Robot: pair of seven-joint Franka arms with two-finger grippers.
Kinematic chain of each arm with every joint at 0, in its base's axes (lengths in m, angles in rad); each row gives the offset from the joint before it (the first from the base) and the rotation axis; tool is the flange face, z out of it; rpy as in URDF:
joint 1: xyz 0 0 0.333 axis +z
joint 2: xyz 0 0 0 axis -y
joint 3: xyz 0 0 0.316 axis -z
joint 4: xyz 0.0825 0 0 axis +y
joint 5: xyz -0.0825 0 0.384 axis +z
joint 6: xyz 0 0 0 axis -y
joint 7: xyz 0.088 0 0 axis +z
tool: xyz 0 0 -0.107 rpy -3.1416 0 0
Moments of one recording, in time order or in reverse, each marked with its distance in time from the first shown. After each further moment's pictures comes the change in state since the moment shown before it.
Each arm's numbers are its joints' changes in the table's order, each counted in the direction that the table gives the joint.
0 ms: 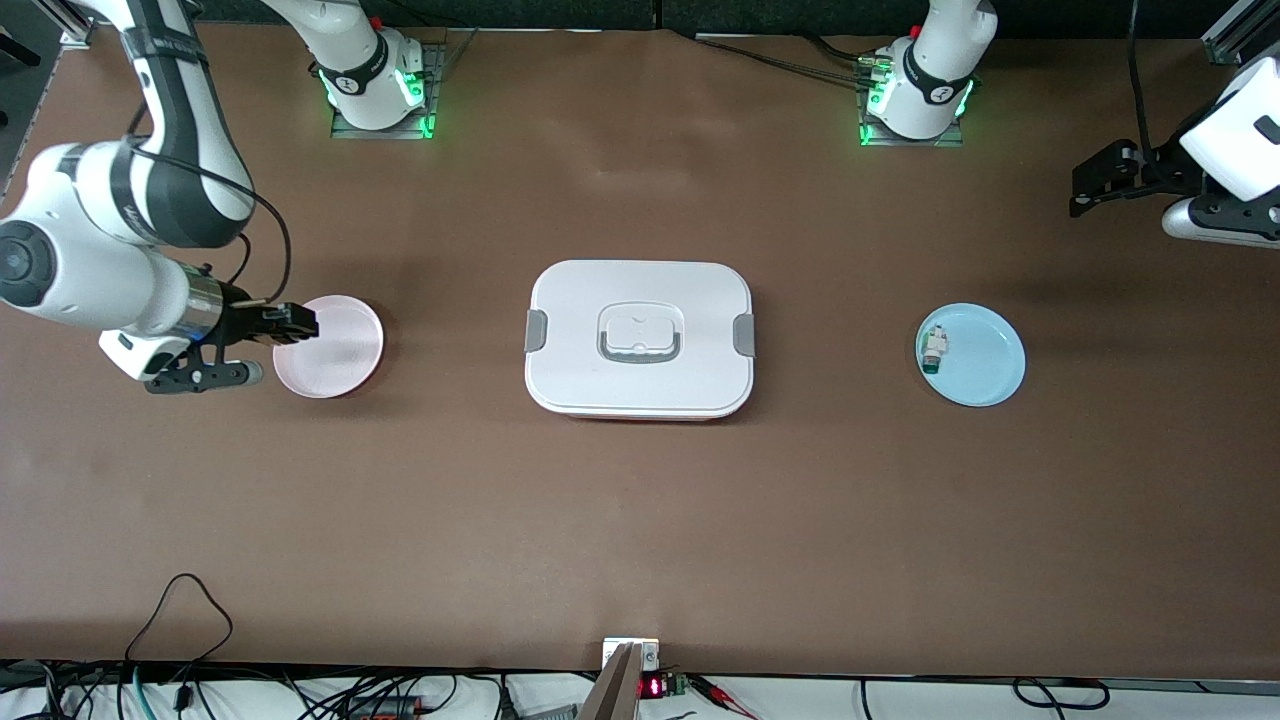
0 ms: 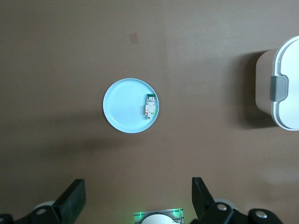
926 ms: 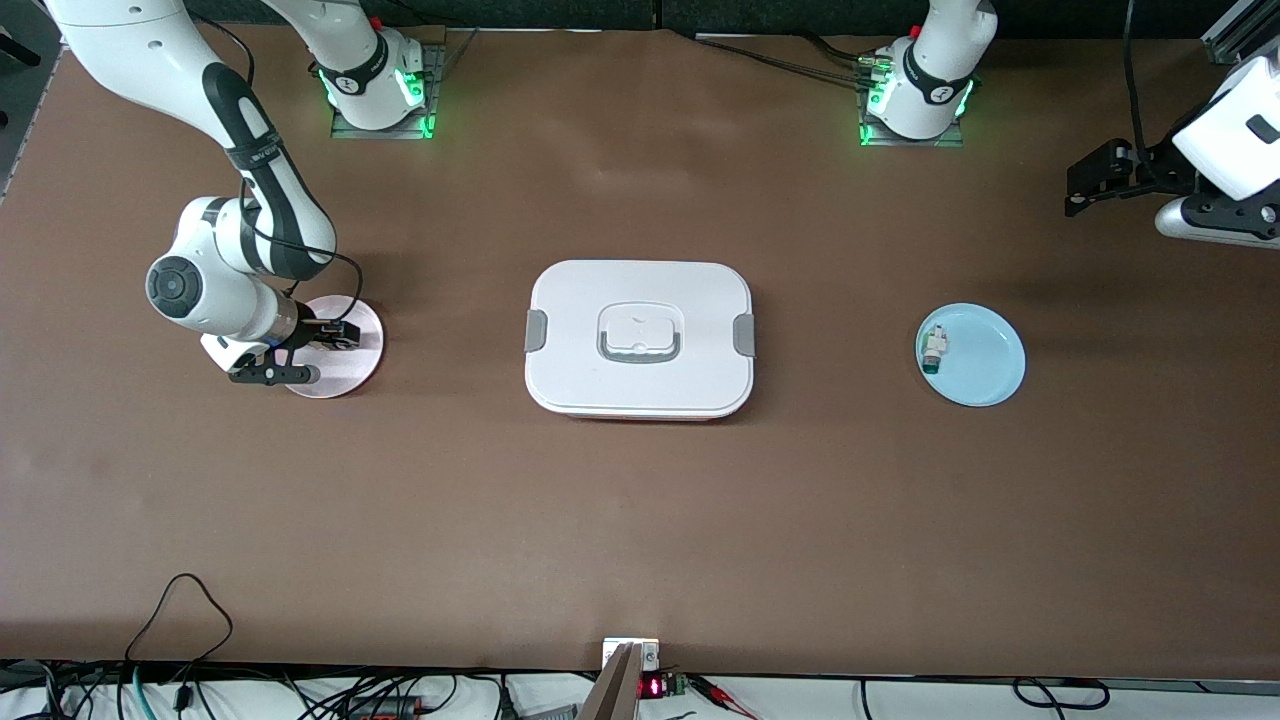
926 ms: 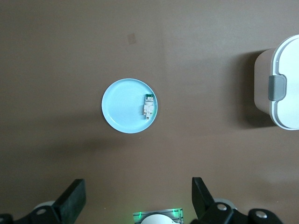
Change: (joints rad) left arm -0.003 0.000 0.006 0.000 0.000 0.000 0.004; right arm -0.003 -0.162 0.038 0.385 0.000 0.598 -0.013
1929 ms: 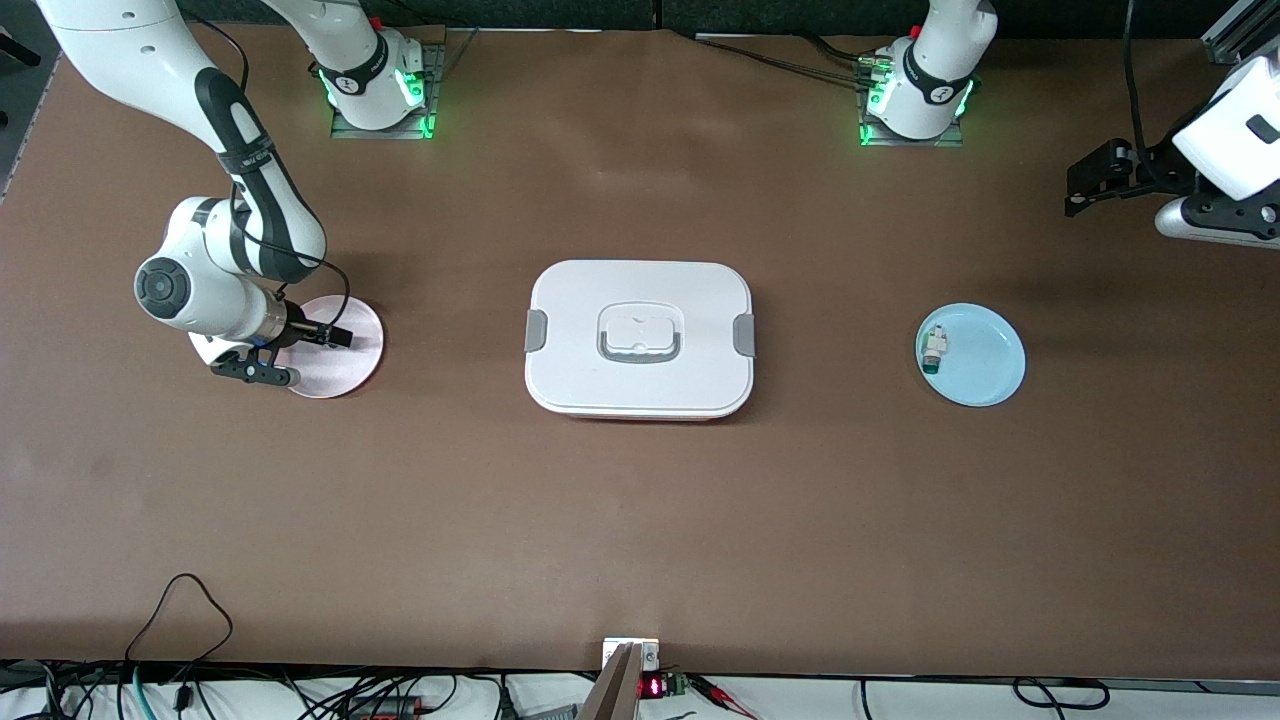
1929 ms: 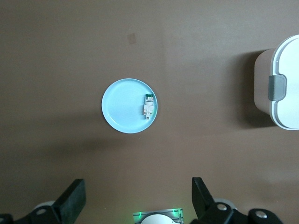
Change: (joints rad) left arm 0.000 0.000 0.000 0.000 0.000 0.000 0.000; right arm 0.001 -0.016 0.042 0.014 -0.002 -0.005 -0.147
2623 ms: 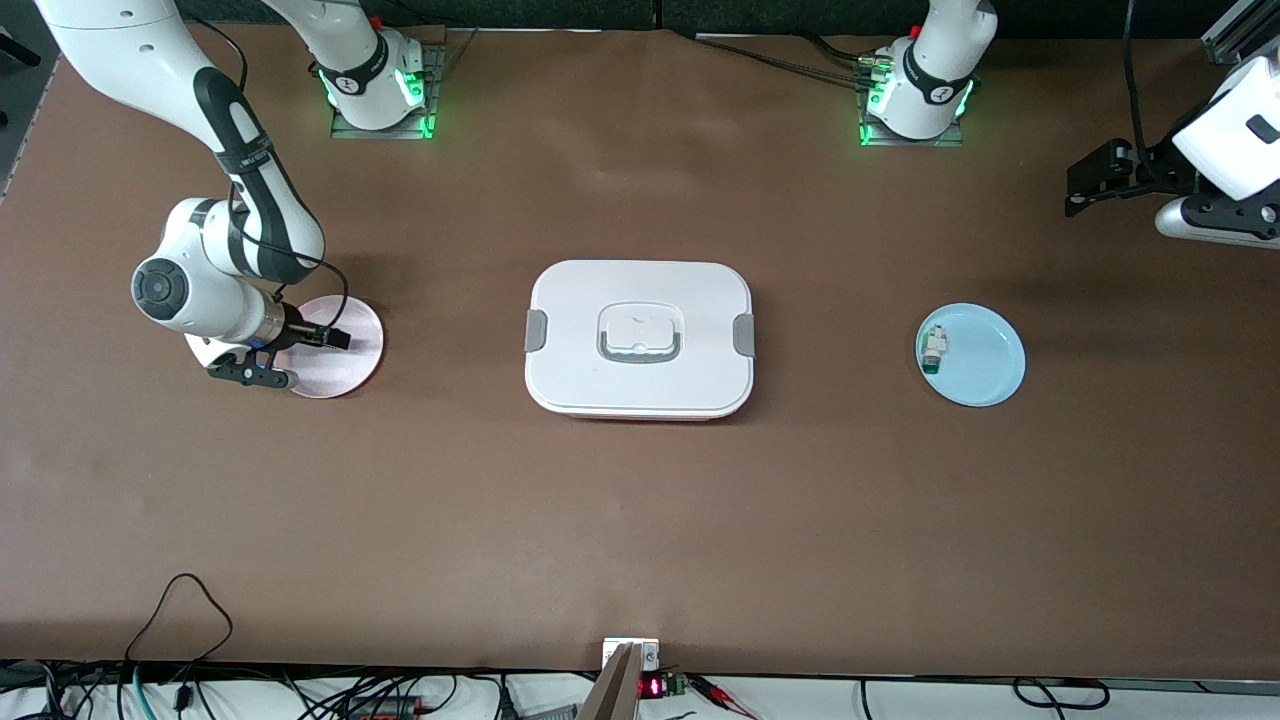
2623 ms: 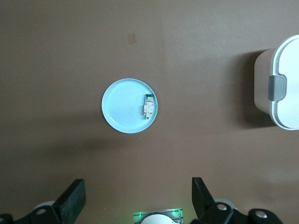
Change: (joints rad) left arm 0.000 0.000 0.000 0.000 0.000 0.000 0.000; right arm 0.000 0.000 0.000 -0.013 -0.007 -0.003 0.000
